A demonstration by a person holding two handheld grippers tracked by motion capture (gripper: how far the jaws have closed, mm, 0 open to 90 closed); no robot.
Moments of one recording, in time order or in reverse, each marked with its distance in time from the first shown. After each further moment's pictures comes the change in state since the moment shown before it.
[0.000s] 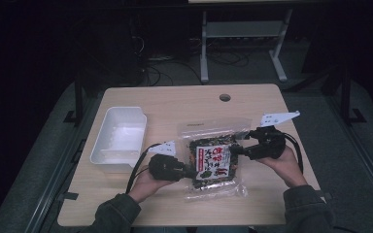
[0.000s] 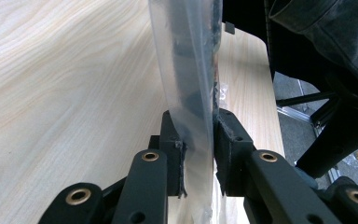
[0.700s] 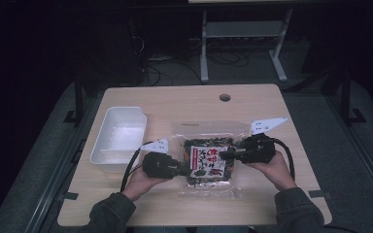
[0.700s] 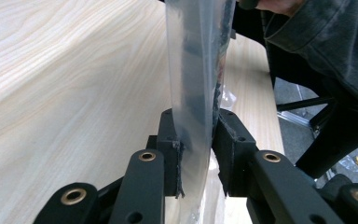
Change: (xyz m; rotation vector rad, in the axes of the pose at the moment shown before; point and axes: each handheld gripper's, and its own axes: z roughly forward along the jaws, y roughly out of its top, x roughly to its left) left arm 0.008 -0.003 -0.015 -0.019 0.005 -0.009; right arm 0.011 -0.006 0.020 -0.023 0.154 -0.042
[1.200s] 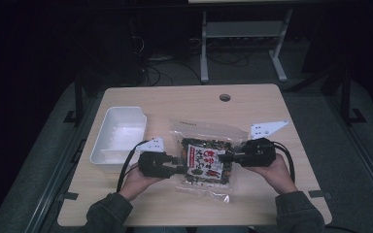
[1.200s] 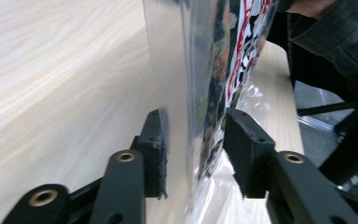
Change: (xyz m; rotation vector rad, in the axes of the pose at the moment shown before) left arm 0.000 -0.001 -0.014 -0.030 0.098 0.013; right arm 0.018 0.003 -0.003 -0.004 -0.014 -0.043
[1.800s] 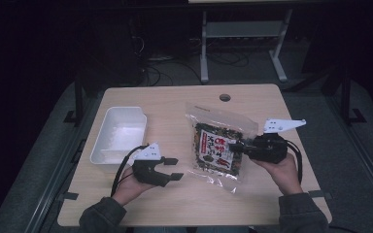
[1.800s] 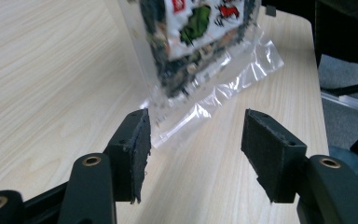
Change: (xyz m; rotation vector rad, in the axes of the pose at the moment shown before) left arm -0.017 -0.009 -0.011 0.080 0.094 0.089; right arm 0.000 0.001 -0.025 -0.072 -0.208 0.076
